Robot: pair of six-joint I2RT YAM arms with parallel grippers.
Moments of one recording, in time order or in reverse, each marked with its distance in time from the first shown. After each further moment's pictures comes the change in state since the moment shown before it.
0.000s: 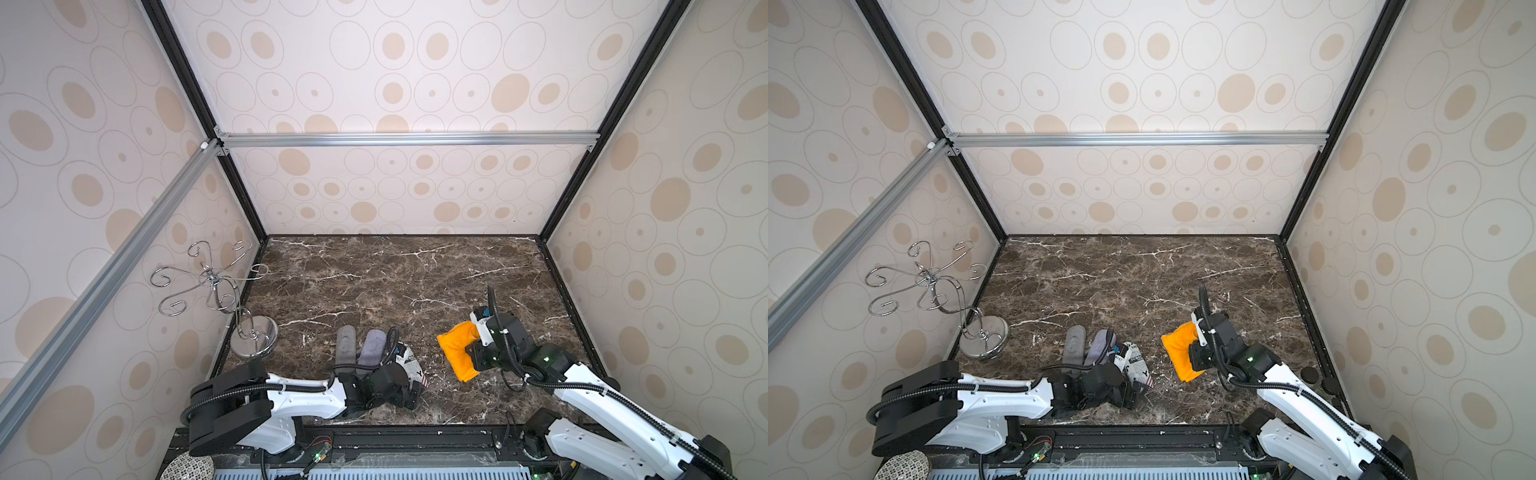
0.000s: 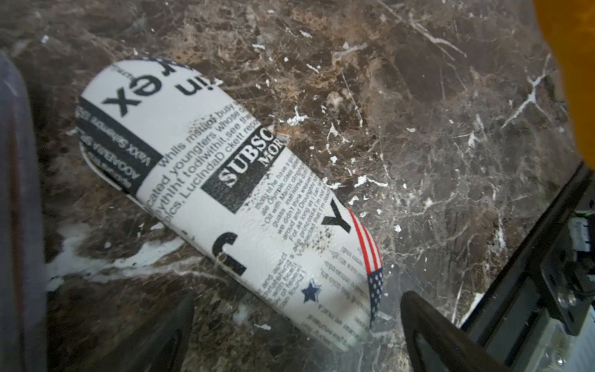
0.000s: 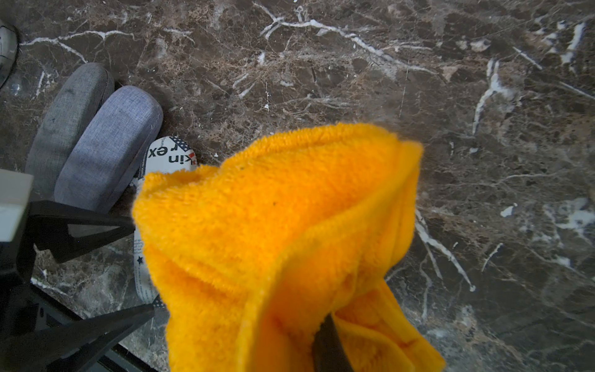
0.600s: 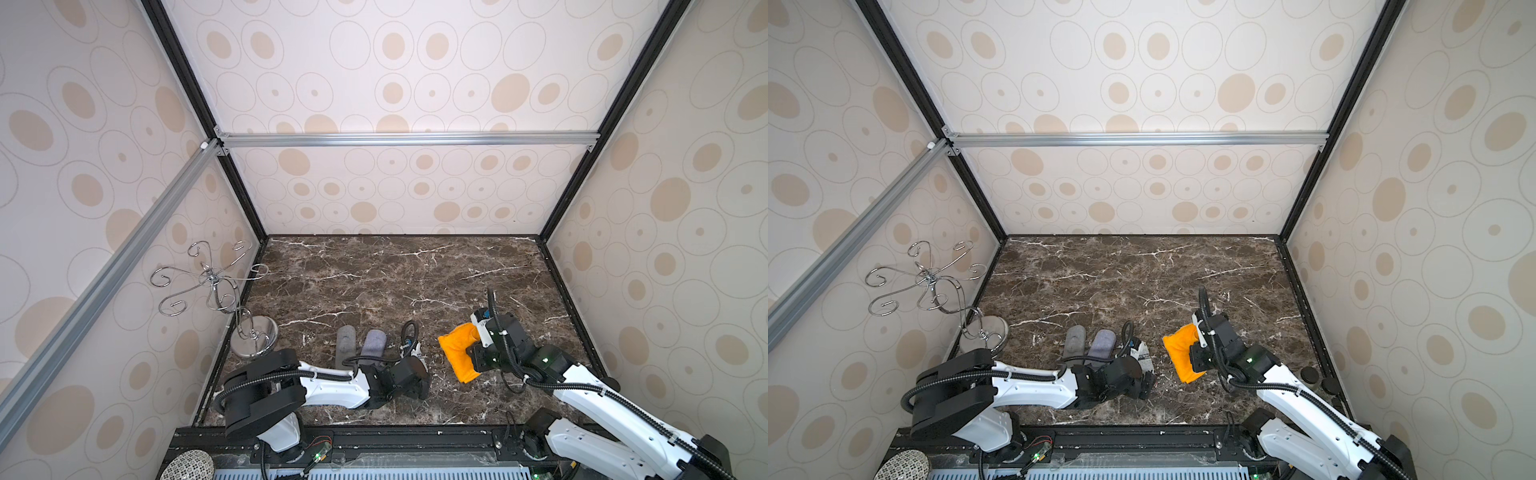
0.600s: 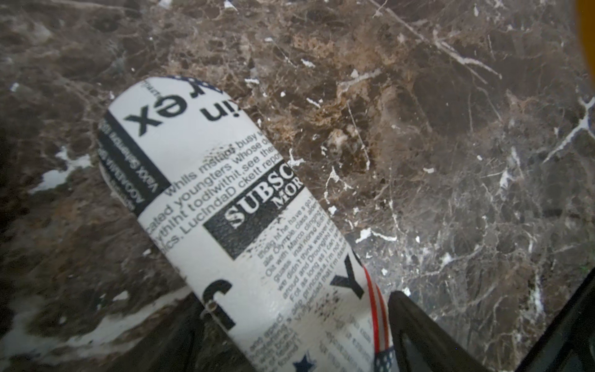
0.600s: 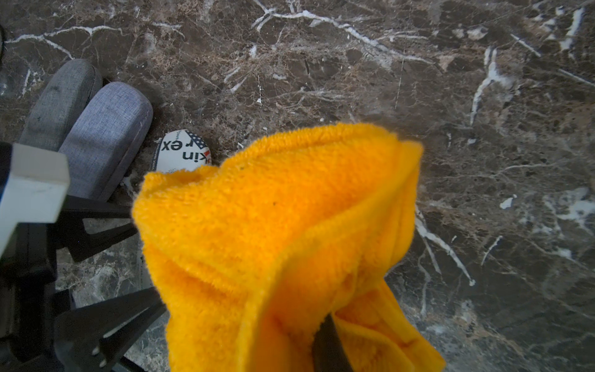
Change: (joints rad) left arm 0.004 0.192 0.175 -0.031 -0.060 -0.008; right arm 0.000 -0.003 -0.019 0.005 0.011 0.011
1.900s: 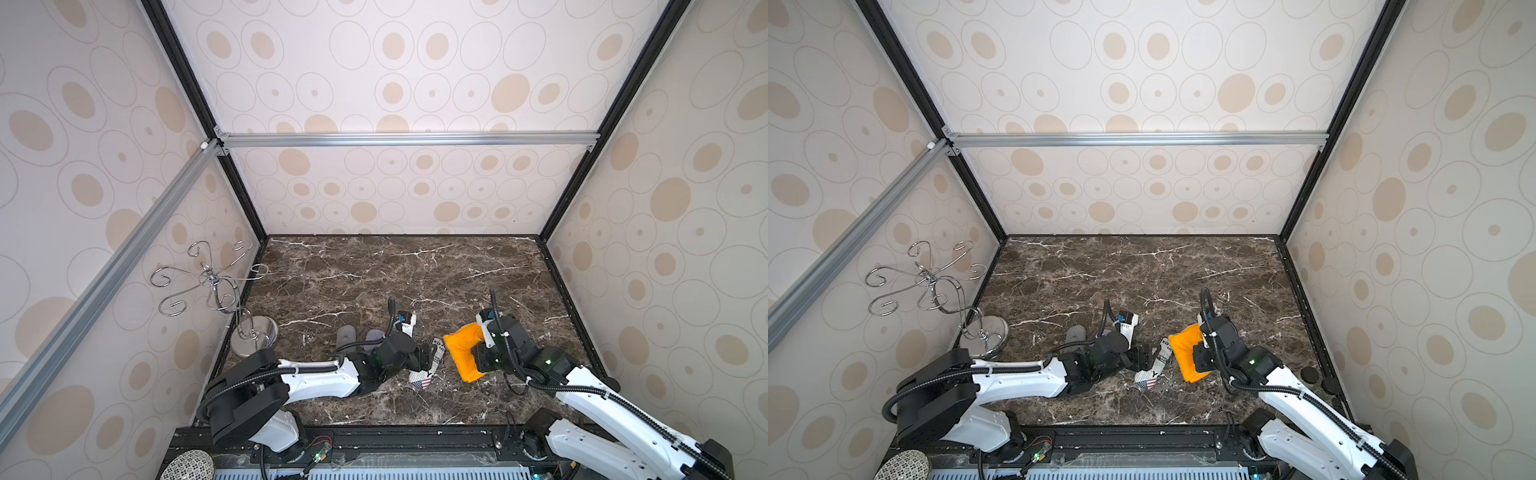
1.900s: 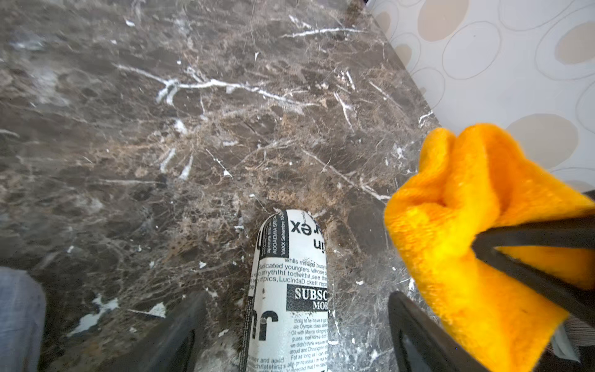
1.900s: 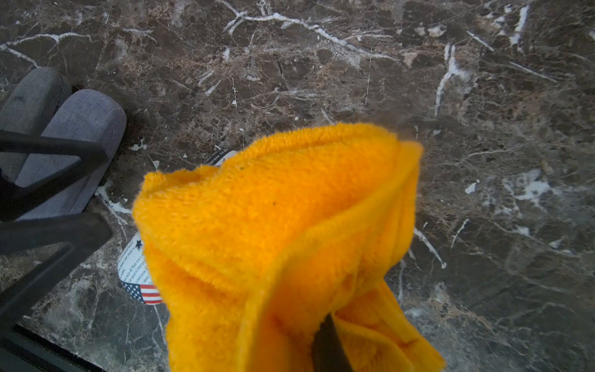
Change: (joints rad) left arm 0.148 -0.123 -0.007 0.201 0.046 0.081; right arm 0.000 -0.016 0.000 -0.036 0.066 0.033
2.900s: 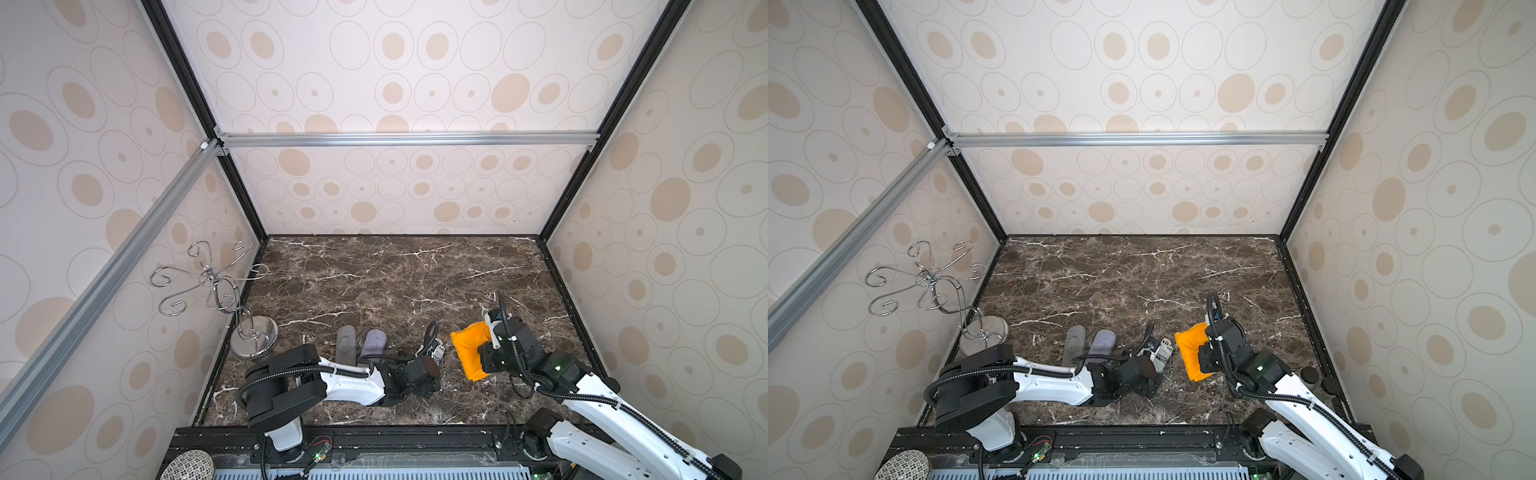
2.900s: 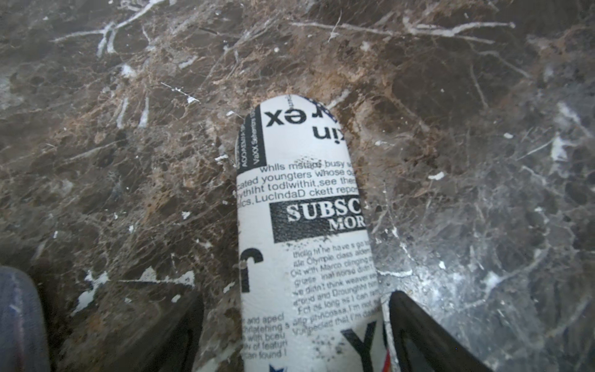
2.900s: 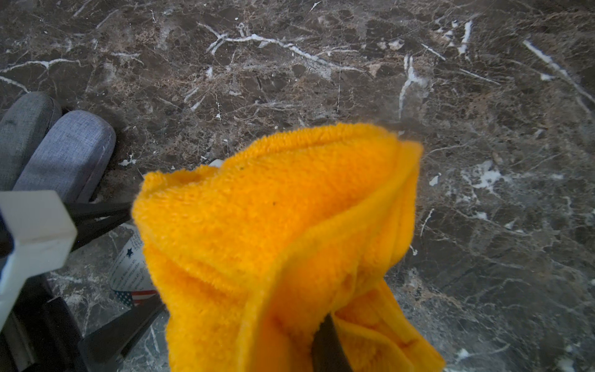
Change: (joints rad) left arm -0.180 0.224 0.104 -0.193 -0.172 0.288; right arm 0.000 -0.075 0.001 -0.055 0.067 0.034
